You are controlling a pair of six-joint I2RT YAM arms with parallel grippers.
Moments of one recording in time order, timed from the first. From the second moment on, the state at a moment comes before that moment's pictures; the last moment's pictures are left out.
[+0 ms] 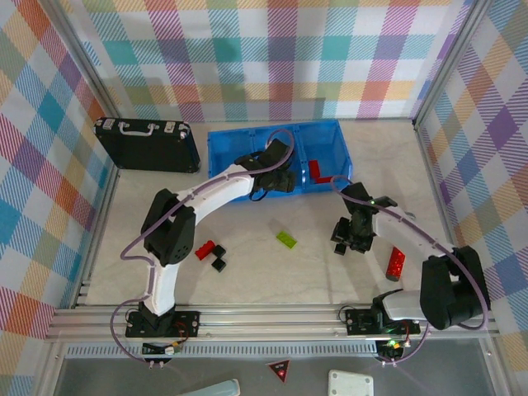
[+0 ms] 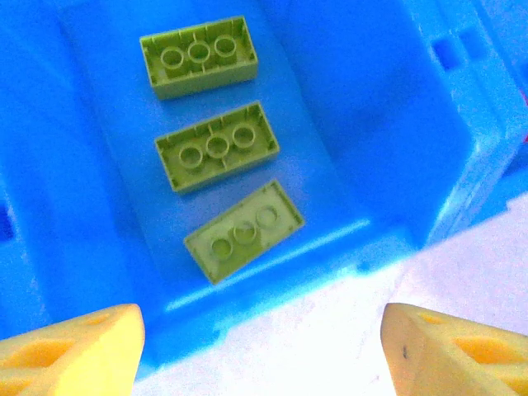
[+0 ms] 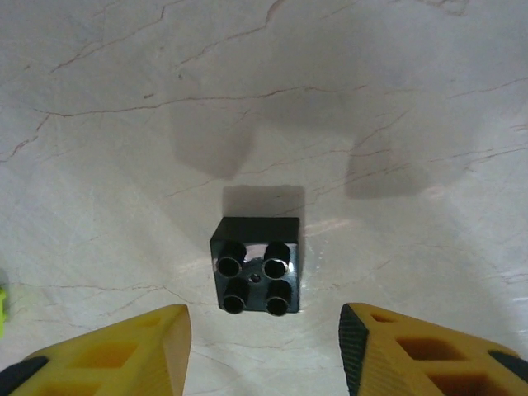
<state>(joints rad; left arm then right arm) -0.73 2.01 1.69 -0.65 -0.19 -0.41 0.36 1.34 0.80 -0.88 -0.05 0.72</state>
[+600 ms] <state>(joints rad) -0.68 1.78 1.50 -0.73 -0.16 -0.34 0.43 1.46 0.80 -0.86 0.02 0.77</state>
